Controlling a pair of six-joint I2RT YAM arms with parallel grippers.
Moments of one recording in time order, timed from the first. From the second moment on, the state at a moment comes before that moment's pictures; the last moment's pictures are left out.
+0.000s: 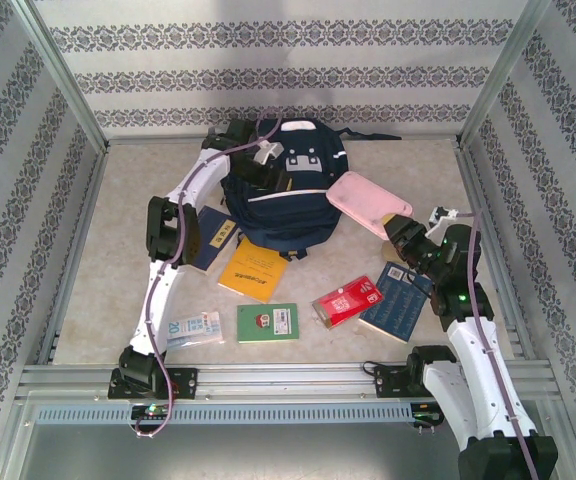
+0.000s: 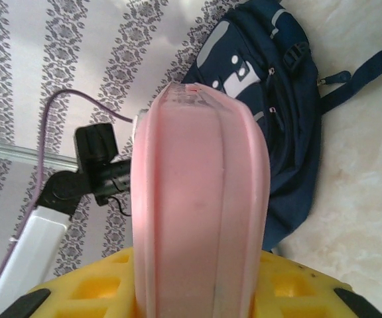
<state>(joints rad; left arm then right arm) -0.27 2.55 2.40 -0.98 0.77 0.03 0.00 0.70 0.55 -0.17 -0.50 1.01</state>
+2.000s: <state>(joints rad) -0.34 2.41 2.56 -0.66 0.78 -0.52 0.12 0.94 0.66 -0.19 -0.42 0.93</state>
